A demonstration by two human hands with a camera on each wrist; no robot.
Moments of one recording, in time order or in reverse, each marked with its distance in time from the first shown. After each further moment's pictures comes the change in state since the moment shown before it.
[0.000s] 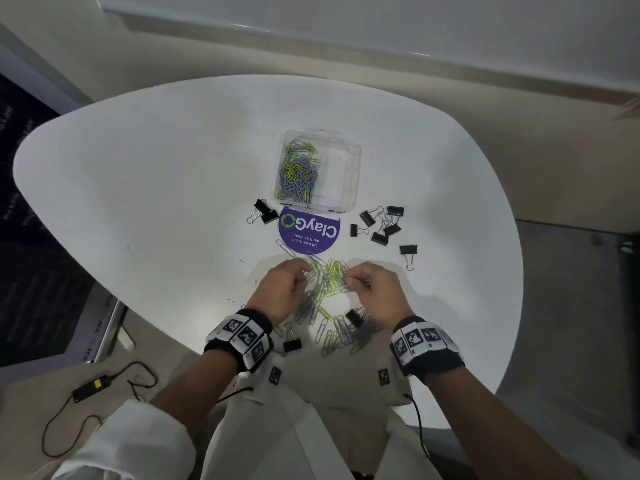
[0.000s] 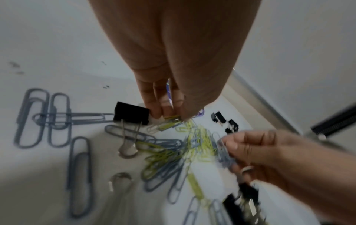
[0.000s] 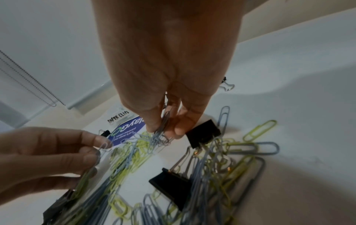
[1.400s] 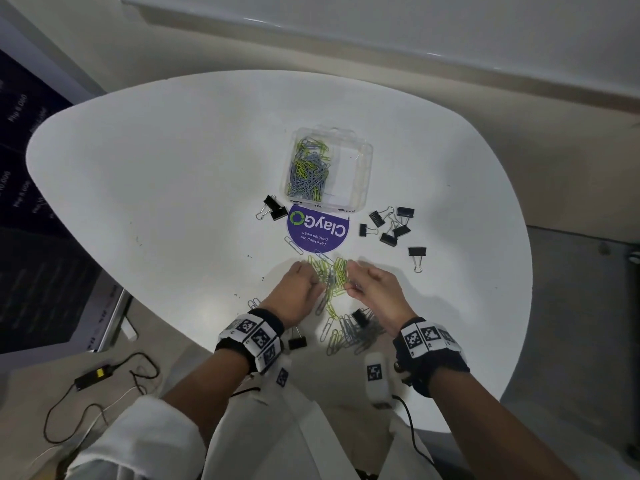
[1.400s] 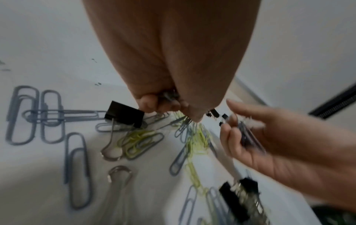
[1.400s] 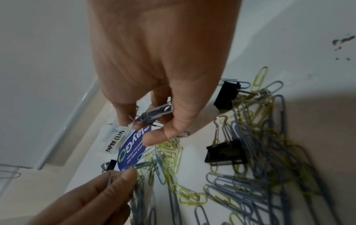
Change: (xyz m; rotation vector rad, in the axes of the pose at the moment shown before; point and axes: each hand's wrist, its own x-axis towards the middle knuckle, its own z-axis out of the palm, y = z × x) left_hand -0.003 0.003 0.011 0.053 -0.082 0.030; right_hand -0.007 -0.023 0.010 0.679 -0.078 0.338
